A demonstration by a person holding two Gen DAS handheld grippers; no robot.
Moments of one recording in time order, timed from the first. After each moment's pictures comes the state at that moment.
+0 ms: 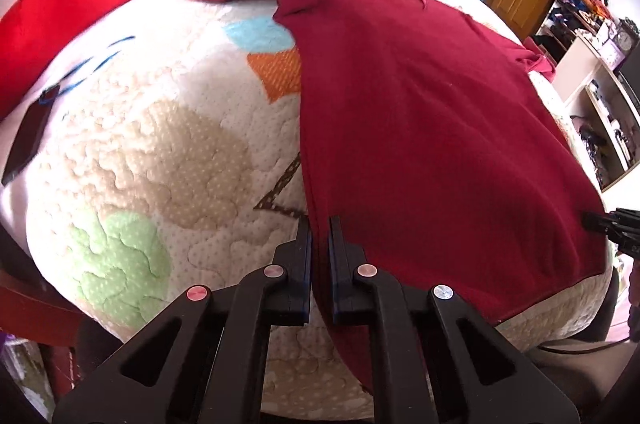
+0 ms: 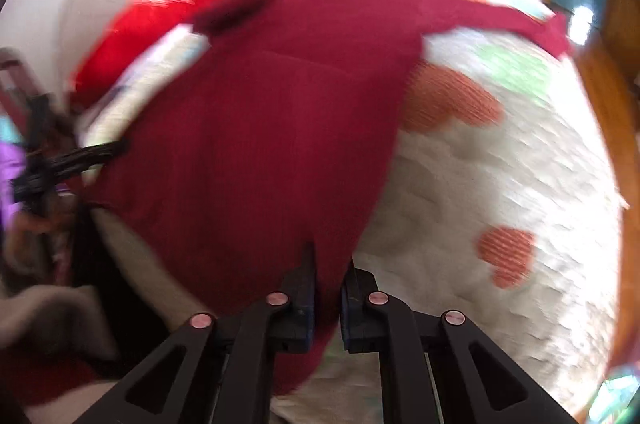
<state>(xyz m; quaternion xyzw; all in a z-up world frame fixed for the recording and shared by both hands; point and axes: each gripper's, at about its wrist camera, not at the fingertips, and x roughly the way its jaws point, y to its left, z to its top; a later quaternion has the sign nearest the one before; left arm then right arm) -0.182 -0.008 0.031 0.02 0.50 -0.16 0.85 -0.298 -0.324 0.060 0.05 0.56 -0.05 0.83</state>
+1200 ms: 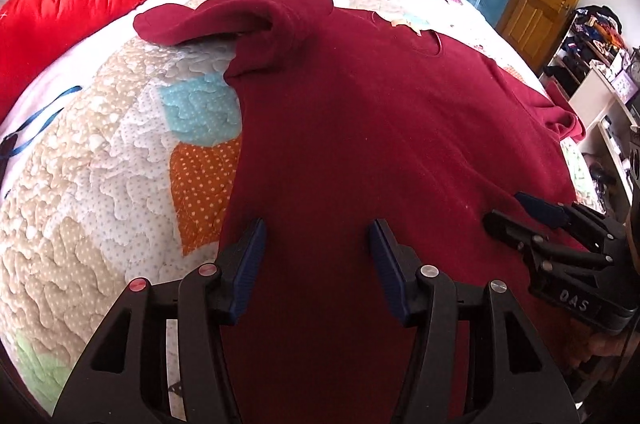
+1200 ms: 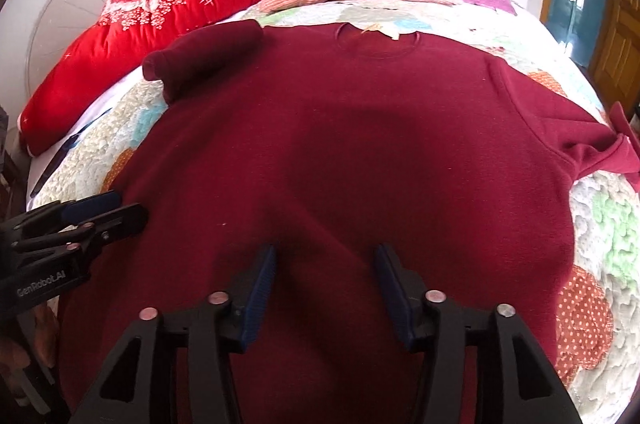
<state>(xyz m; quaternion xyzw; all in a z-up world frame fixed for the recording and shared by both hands) -0.091 -0.074 0.026 0.00 0.47 -0.15 0.87 -0.131 -0.250 0.023 0.03 0.50 -0.02 0.86</state>
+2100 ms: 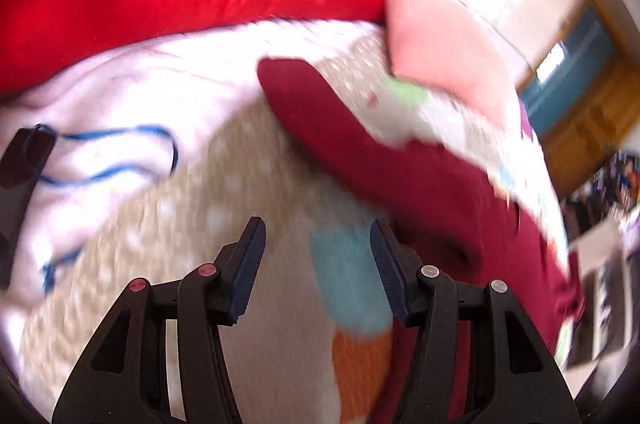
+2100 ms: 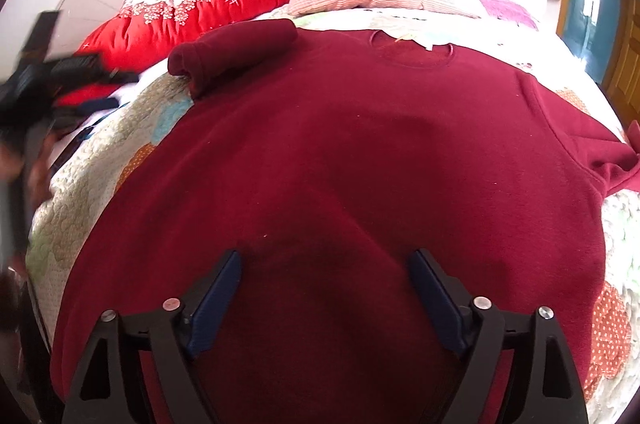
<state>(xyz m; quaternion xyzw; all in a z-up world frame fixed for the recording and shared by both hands) 0.037 0.066 0.064 -0.19 0.43 -0.04 0.88 -0.127 -0.224 0.019 0.02 0.47 0.00 0.88</state>
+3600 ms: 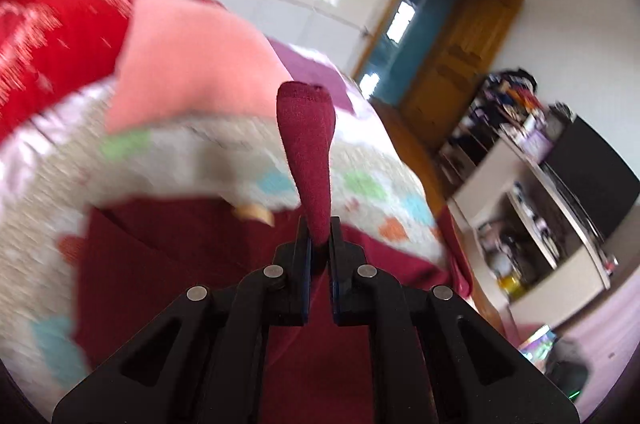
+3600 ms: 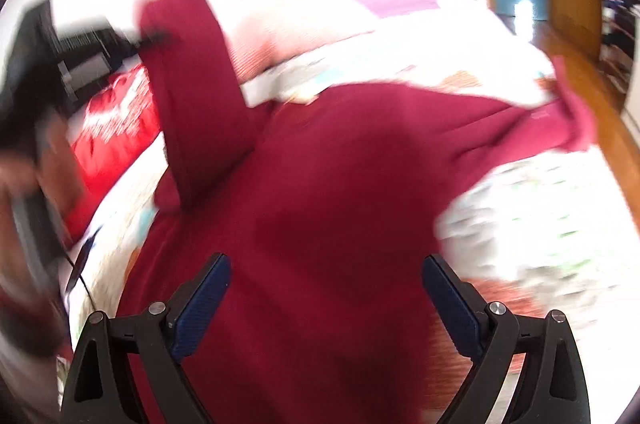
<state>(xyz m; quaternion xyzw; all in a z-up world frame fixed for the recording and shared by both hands) 0.038 -0.211 0.136 -0.10 0.36 -0.33 0.87 -0.169 -0.347 0.089 0.17 0.41 -0.10 0.89</state>
